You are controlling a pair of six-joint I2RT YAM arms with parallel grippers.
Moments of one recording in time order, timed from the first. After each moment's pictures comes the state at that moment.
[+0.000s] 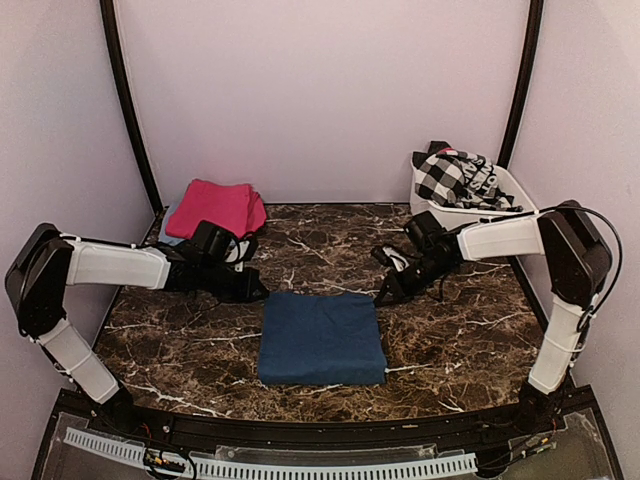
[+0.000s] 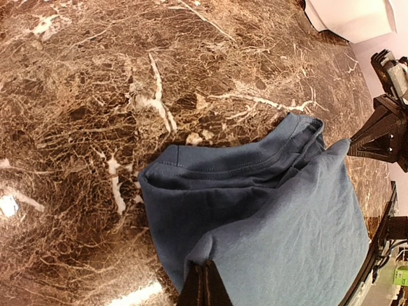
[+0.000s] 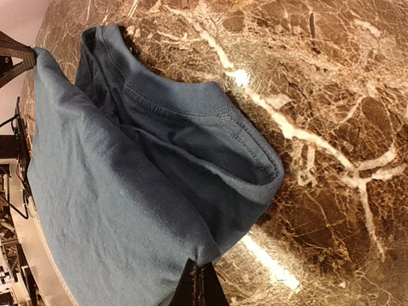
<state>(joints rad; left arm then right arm) -0.57 1.60 0.87 -0.11 0.30 -0.48 0.53 1.84 1.12 -0.44 -0.60 0.10</state>
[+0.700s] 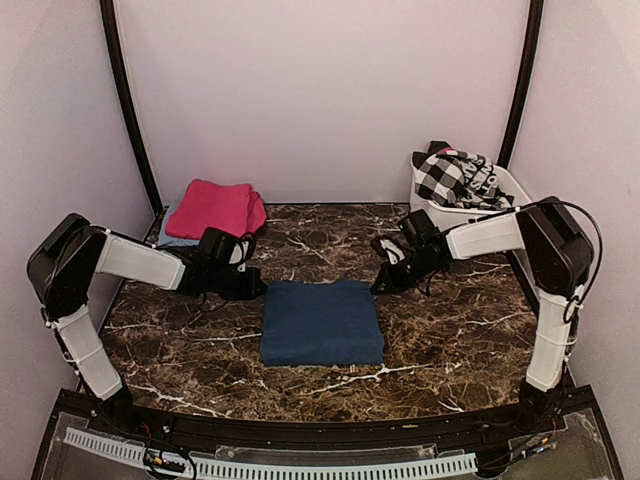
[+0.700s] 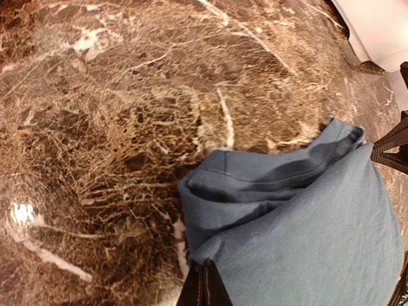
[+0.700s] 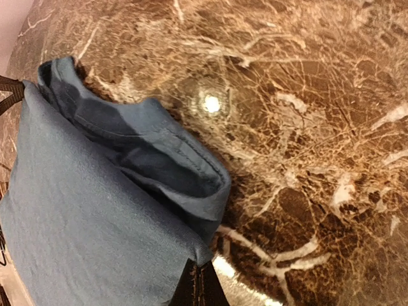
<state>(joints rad) -0.53 1.73 0.87 0.07 0.19 -0.46 0.51 1.94 1.19 -0.29 -0.47 0.17</state>
